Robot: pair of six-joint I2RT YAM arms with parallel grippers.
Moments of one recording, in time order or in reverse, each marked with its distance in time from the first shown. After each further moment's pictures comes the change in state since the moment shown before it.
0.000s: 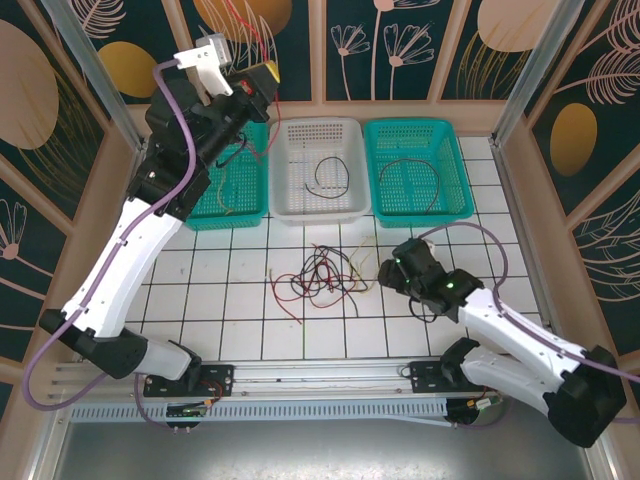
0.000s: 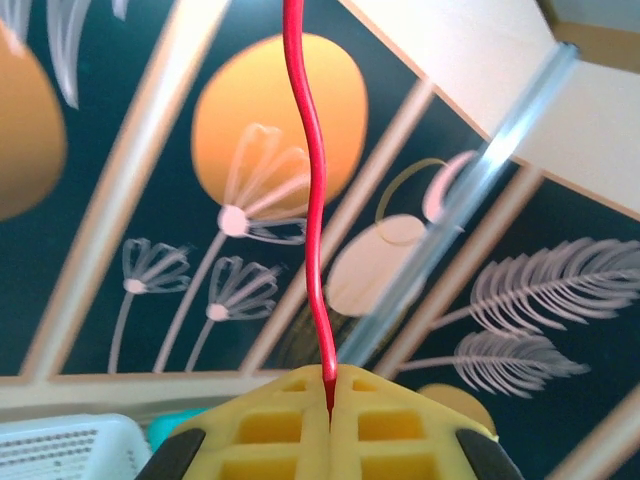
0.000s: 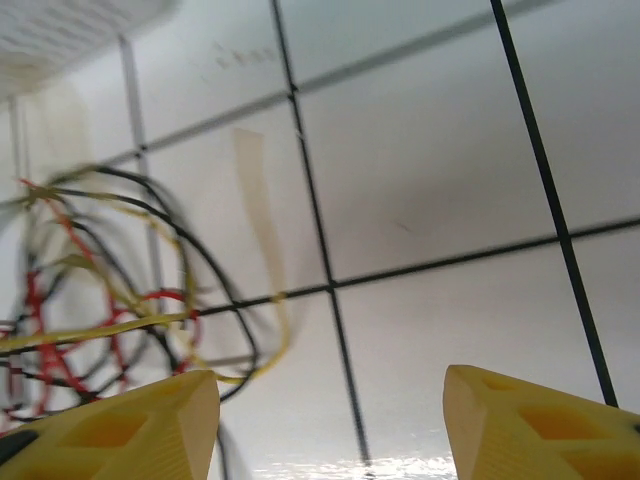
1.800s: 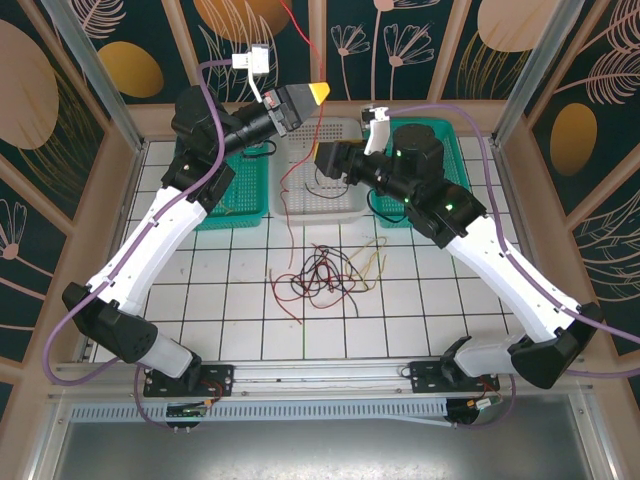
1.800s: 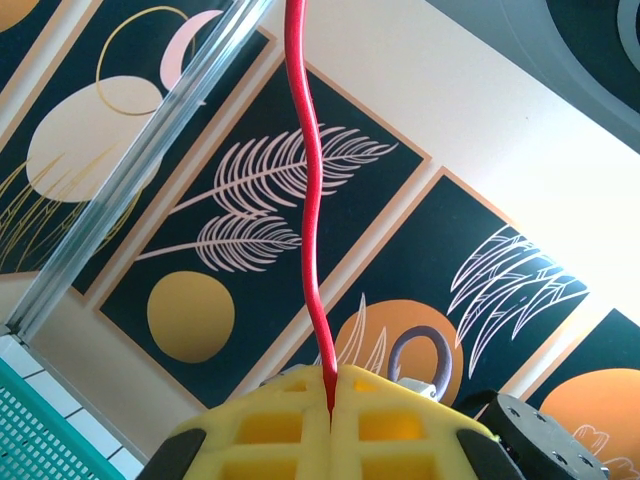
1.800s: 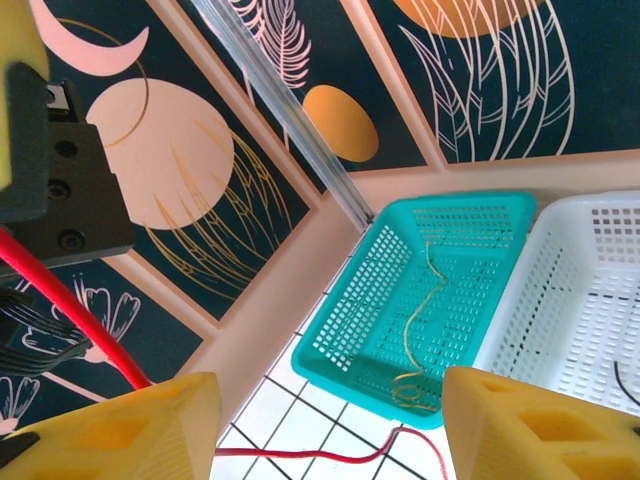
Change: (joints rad) left arm 0.000 0.089 -0.104 0.380 0.549 -0.345; right arm 0.021 0.410 0.871 0.327 -0.361 -0.327
